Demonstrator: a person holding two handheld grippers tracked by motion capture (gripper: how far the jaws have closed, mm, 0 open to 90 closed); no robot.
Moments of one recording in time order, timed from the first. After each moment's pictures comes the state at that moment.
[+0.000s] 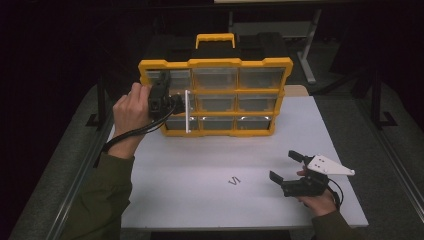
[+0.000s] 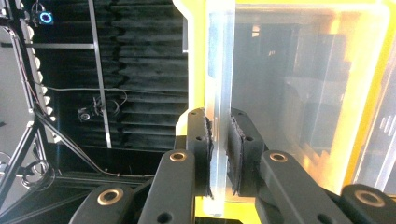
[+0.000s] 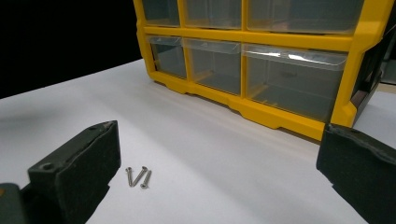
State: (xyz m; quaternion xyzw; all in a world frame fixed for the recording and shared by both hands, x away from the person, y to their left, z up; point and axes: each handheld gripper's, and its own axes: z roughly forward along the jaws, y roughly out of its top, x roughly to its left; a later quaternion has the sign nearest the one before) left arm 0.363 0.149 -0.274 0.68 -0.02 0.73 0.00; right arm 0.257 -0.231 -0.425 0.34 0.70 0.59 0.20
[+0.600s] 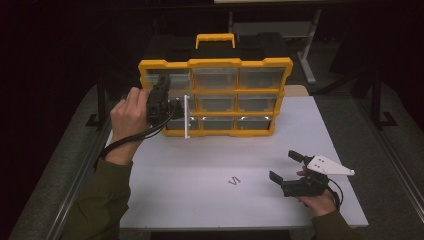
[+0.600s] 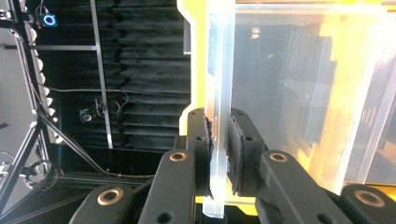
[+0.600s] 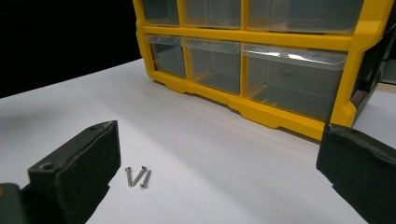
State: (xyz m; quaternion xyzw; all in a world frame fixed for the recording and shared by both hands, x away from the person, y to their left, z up) left arm 0.349 0.150 -0.274 0.68 -0.02 0.73 0.00; right arm 0.257 -0.231 -0.425 0.35 0.70 0.59 0.20
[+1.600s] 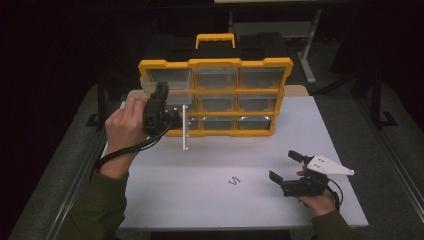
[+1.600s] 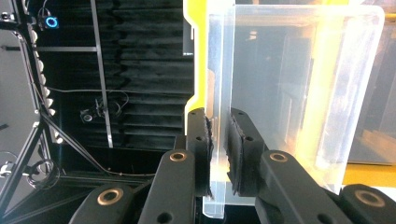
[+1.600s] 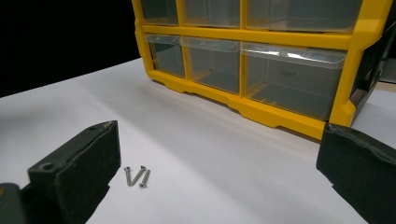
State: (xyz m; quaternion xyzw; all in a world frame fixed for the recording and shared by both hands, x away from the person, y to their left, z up) left arm 0.319 0.151 -0.273 0.69 -0.02 0.73 0.00; right arm 0.257 -0.230 -0.426 0.35 0.70 0.59 0.20
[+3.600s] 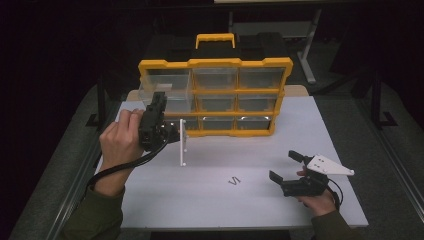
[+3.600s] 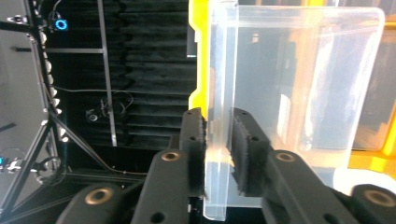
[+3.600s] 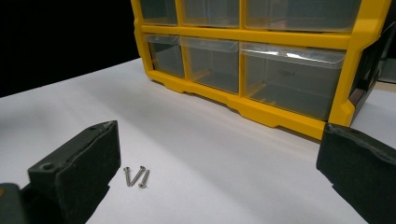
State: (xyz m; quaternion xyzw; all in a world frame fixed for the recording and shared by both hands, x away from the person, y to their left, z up) left arm 0.287 0.154 -0.277 0.68 -0.02 0.73 0.01; right arm 0.258 -0.230 -0.426 0.35 0.70 0.59 0.20
